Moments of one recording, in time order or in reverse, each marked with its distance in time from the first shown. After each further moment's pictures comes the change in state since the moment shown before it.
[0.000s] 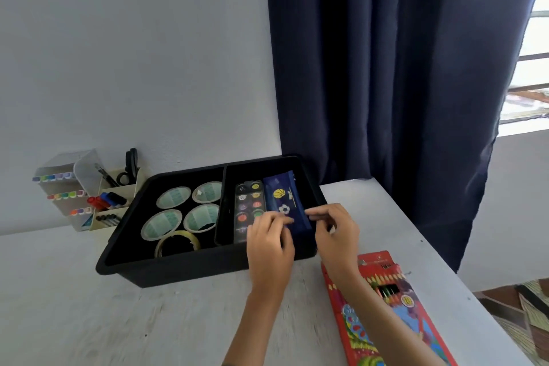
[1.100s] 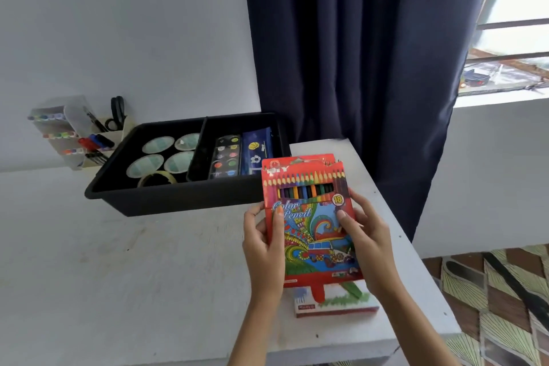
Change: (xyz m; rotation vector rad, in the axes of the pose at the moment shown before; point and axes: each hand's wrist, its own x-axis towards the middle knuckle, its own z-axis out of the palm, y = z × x) left_hand -0.102 0.131 -0.019 -0.684 0.034 -0.684; right_hand -0.075 -0.010 -0.163 0.455 -0.246 0.451
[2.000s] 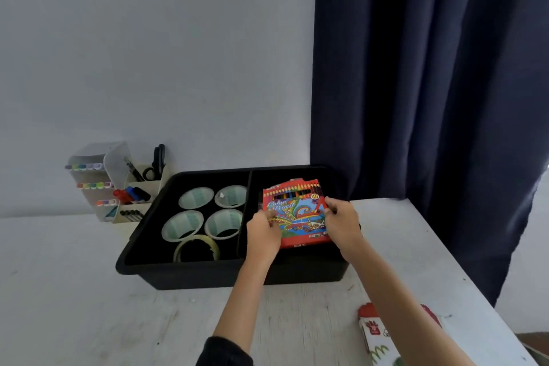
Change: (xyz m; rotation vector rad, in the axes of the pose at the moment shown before) left_hand 0.225 -0.003 -0.054 0.568 -0.123 -0.140; right_hand 0.191 0.021 0.161 -0.486 0.031 0.168
